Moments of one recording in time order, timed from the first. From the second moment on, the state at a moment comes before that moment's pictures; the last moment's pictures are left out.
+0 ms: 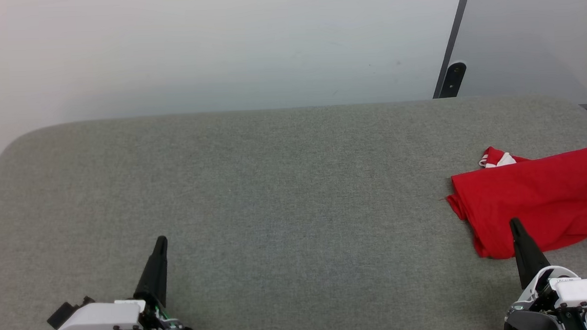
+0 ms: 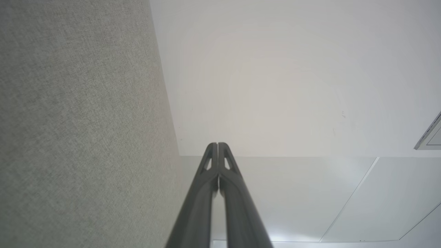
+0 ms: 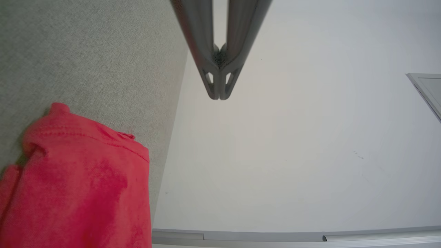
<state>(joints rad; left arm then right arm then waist) -0.10 0.05 0.11 0.25 -1.61 -0.13 0.12 -0.11 -0.05 -0.12 0.25 1.61 0.13 0.11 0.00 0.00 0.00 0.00</state>
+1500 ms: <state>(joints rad) -0.10 0.05 0.11 0.25 -1.61 -0.13 0.12 -0.11 -0.05 -0.12 0.25 1.61 0.13 0.11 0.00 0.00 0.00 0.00</state>
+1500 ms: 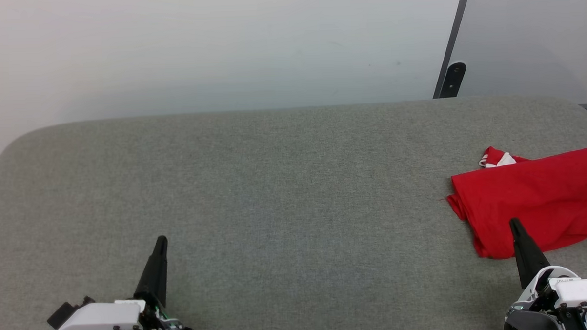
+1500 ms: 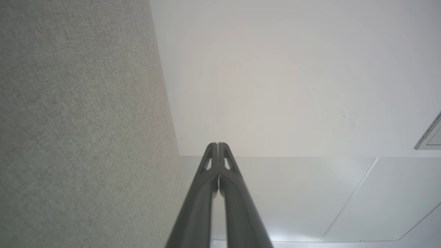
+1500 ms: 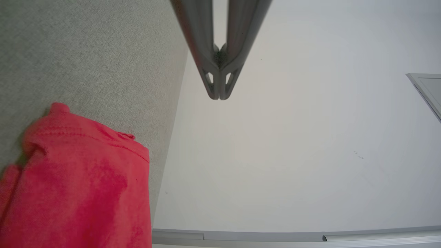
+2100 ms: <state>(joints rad) -0.10 0.05 0.11 0.25 -1.61 -0.13 0.12 -0.11 -0.05 -0.12 0.25 1.61 0.13 0.11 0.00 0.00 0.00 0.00</state>
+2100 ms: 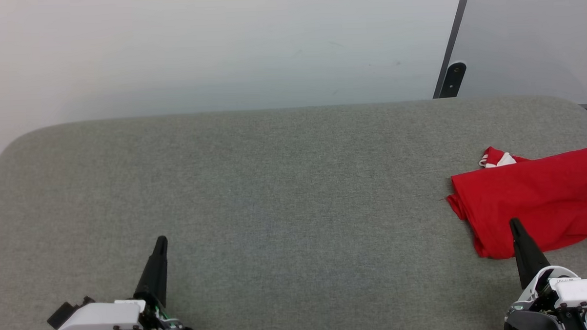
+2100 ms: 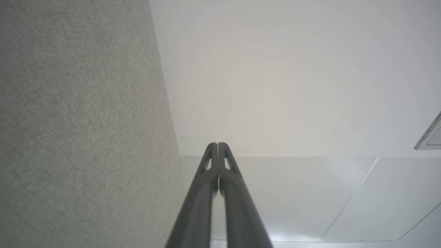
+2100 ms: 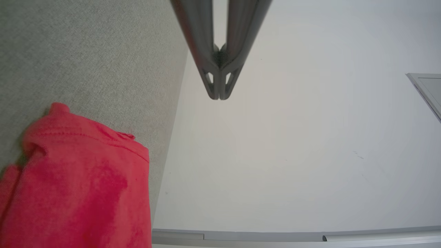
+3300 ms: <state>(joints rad) -0.10 0.05 0.11 0.25 -1.61 -0.13 0.12 -0.11 -0.05 -0.12 0.25 1.61 0.13 0.11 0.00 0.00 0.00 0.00</state>
